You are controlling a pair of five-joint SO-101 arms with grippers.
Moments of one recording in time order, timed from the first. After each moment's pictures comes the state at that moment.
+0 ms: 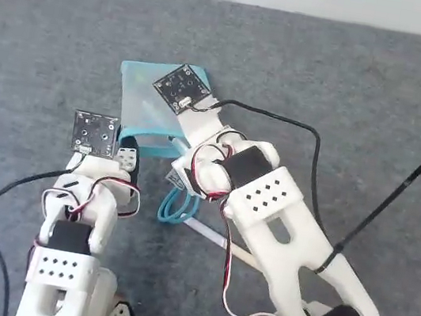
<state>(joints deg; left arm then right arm) -5.5 -73.3 84.2 31.5 3.6 -41.8 -15.9 19.9 63.6 6.9</state>
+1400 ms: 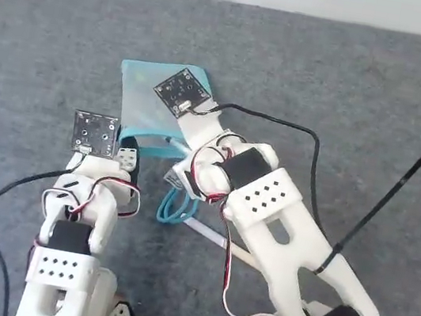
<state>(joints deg) -5.5 -73.3 84.2 31.5 3.6 -41.8 -16.4 21.4 63.5 6.9</state>
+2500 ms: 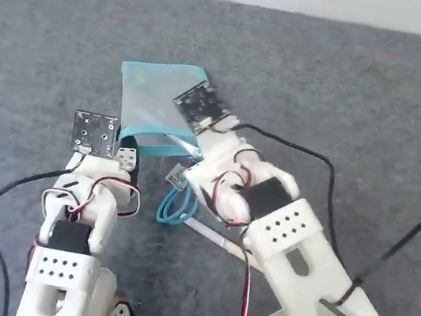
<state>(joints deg) -5.5 -73.3 84.2 31.5 3.6 -40.3 -29.0 36.3 51.4 8.0</state>
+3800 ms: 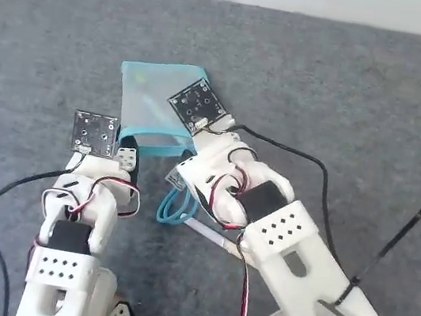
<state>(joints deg) -5.5 -73.3 84.2 31.5 3.6 -41.1 -29.0 38.4 43.7 7.3</state>
